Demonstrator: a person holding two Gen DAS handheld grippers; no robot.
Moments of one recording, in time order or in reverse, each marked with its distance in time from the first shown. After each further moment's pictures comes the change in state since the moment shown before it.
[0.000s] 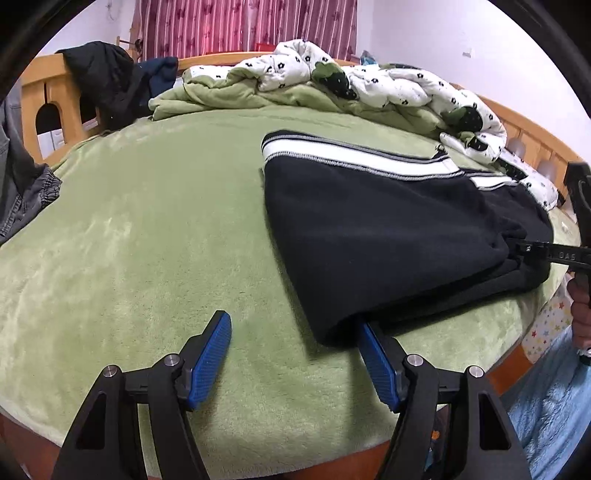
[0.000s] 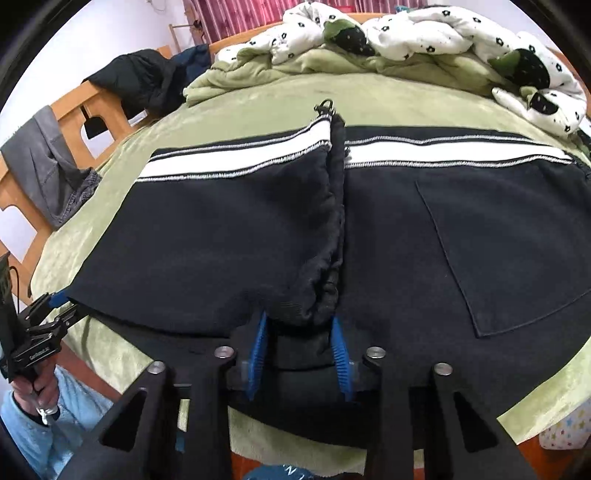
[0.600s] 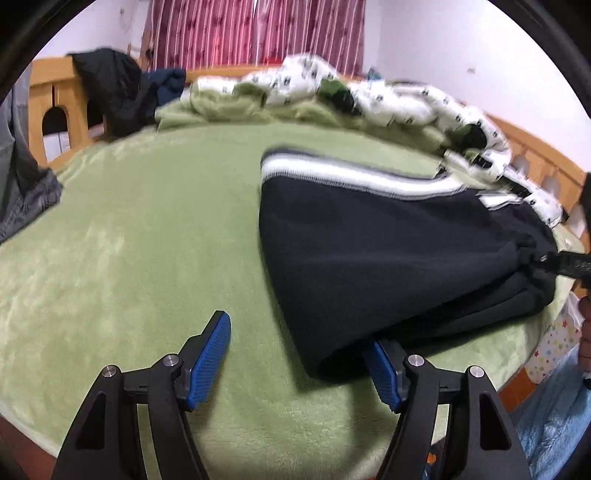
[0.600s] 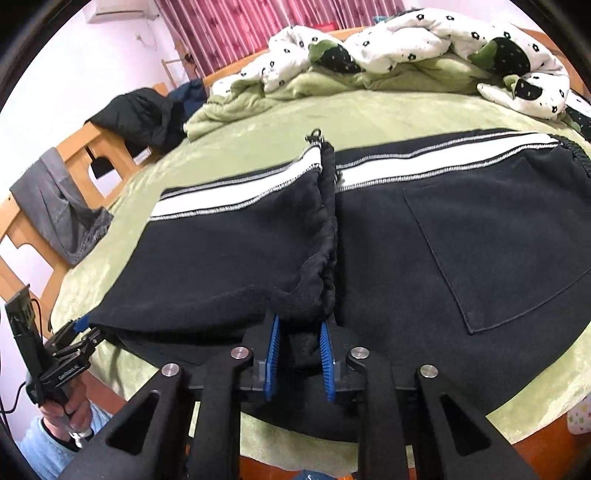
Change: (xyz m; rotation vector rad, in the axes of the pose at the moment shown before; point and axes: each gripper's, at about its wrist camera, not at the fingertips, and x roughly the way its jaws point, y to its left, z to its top) left arm 0.021 -0.009 0.003 -0.031 -0.037 0.039; right arm -0.016 -0.008 0.000 0.098 -0.097 0.064
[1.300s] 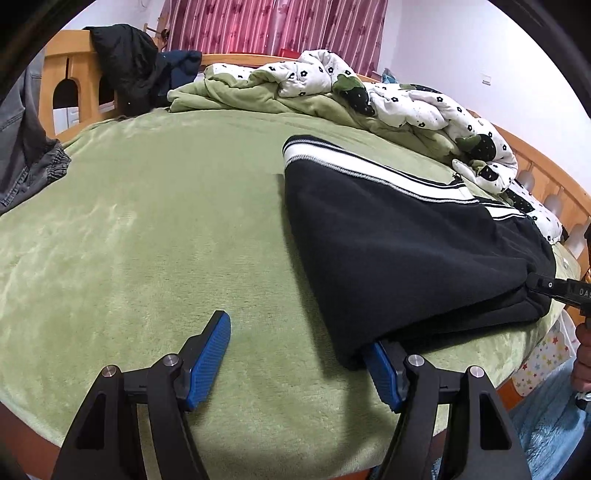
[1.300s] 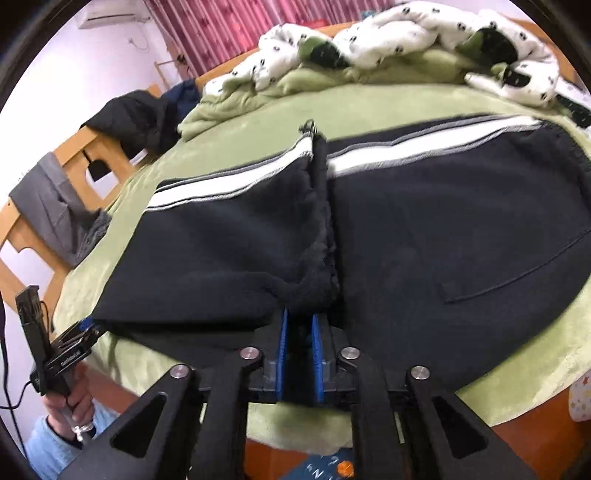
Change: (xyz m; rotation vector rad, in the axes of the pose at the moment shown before) left arm -0.009 0.018 -0.004 -0.080 0.003 -0.026; right arm -0.013 -0.014 -0.013 0.040 0.032 0.011
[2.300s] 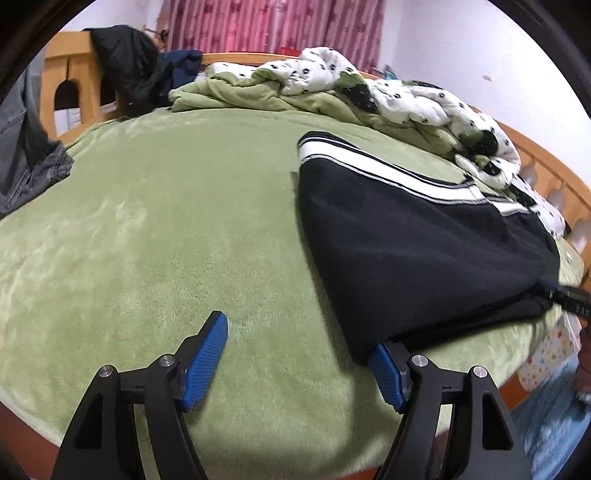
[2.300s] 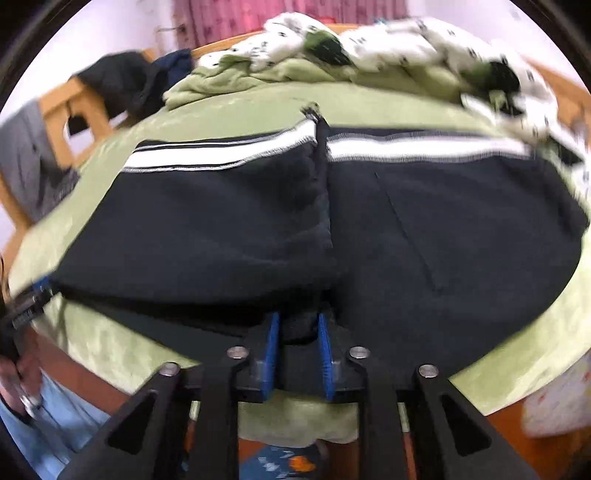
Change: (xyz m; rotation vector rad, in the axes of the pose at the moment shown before) left arm -0.003 0.006 -0.001 0.035 0.013 0.003; right arm -0.003 0.017 -0.017 -0.176 0.014 -0.217
